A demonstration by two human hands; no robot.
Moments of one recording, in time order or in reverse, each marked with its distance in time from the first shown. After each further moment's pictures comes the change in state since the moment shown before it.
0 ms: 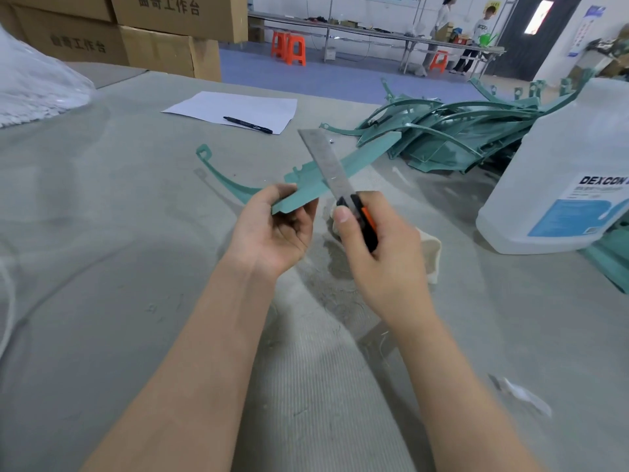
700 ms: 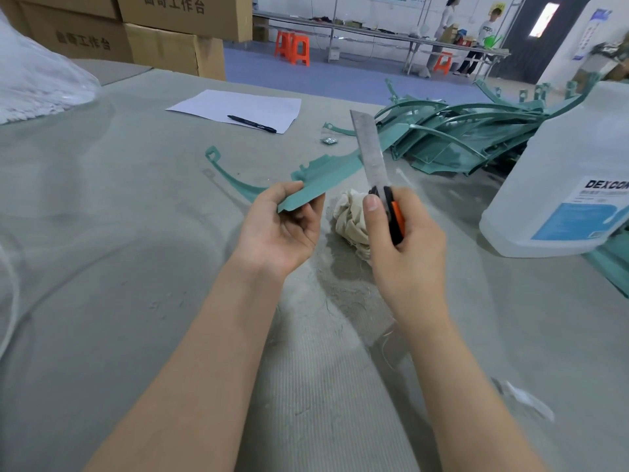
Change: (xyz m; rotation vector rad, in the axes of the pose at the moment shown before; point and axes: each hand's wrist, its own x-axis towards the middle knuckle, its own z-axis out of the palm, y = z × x) left_hand 0.001 -0.001 0.001 -0.045 -0.032 -0.001; right_hand 0.003 0.003 -0.007 0.055 0.139 0.111
